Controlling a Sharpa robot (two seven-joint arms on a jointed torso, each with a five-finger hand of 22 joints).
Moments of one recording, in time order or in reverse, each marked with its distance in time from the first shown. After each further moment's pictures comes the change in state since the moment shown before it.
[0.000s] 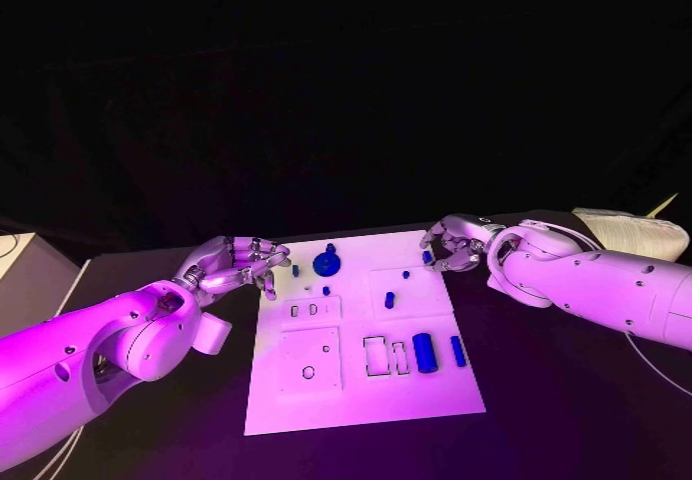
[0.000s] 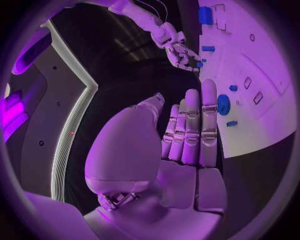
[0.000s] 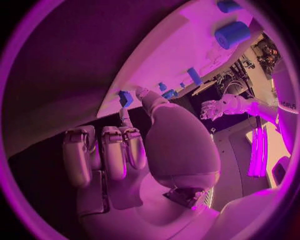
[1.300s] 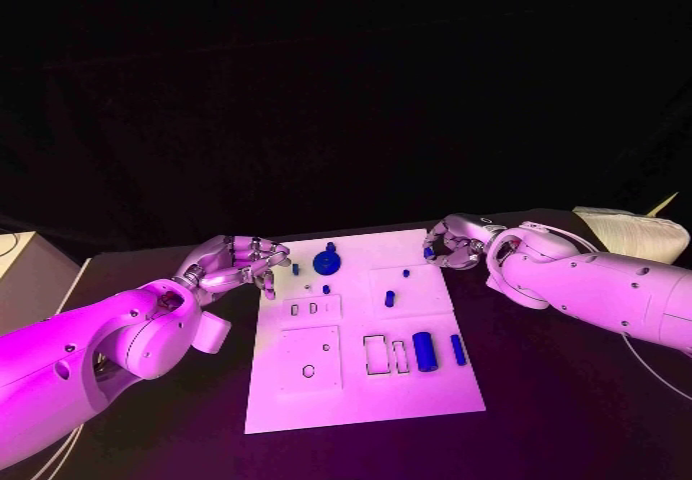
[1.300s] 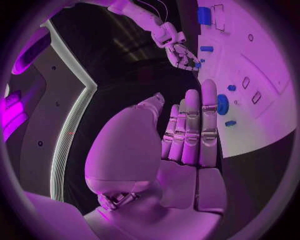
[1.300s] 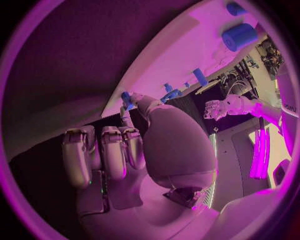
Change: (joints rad) left arm 0.000 -0.002 0.000 -0.001 -0.001 0.002 -0.011; left_hand 0.000 0.000 0.000 0.000 0.000 0.000 0.000 0.000 0.000 0.000 0.000 0.000 0.000 -0.004 -0.004 0.011 0.009 0.000 -0.004 0.003 0.009 0.008; right arm -0.011 0.011 -0.003 -0.017 0.001 -0.042 -0.023; right_hand -0.014 0.020 0.088 0.024 -0.049 0.075 -0.015 0.029 0.015 -0.001 0.001 0.000 0.000 0.000 0.000 -0.001 0.000 0.000 0.000 0.007 0.002 0.000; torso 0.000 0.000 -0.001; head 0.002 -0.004
